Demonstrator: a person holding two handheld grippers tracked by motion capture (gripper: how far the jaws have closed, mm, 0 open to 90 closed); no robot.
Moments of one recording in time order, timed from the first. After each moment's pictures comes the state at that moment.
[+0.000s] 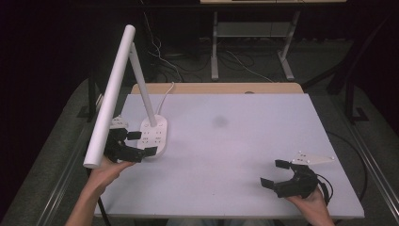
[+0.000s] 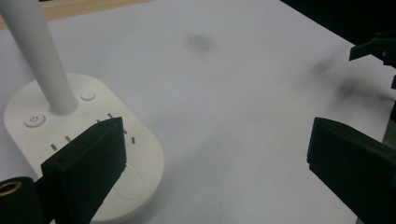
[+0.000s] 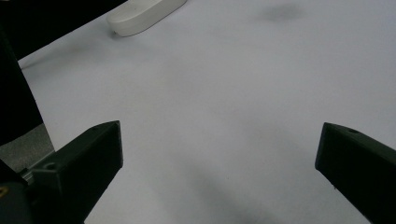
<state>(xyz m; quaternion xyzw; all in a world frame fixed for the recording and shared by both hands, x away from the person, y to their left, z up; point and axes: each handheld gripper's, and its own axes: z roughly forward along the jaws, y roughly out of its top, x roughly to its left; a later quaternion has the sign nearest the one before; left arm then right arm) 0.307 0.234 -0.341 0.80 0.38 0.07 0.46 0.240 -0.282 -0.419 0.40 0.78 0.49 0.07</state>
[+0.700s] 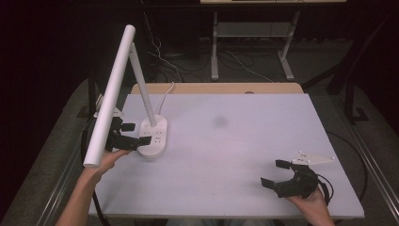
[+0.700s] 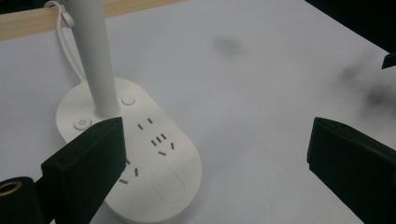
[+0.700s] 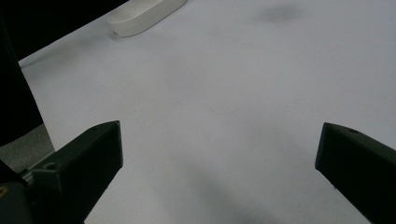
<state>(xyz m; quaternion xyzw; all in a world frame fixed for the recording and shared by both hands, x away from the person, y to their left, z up) 0.332 0.249 -0.333 0.80 0.40 0.09 0.44 0.240 -0.283 -0.419 0.40 0.78 0.49 0.07</state>
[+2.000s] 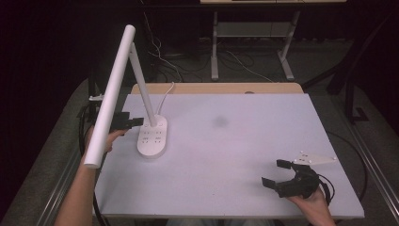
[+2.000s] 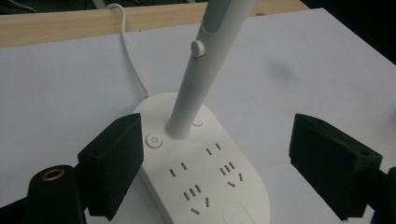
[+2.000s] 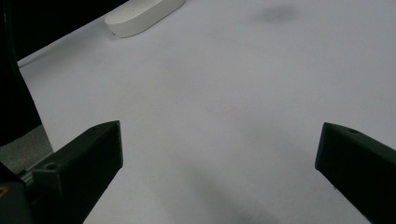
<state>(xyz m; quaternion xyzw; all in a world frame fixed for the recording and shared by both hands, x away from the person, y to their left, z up) 0.389 0.282 -0.344 0.76 0.47 0.10 0.44 0.240 -0.286 -0.419 0.40 0.77 0.49 0.07</state>
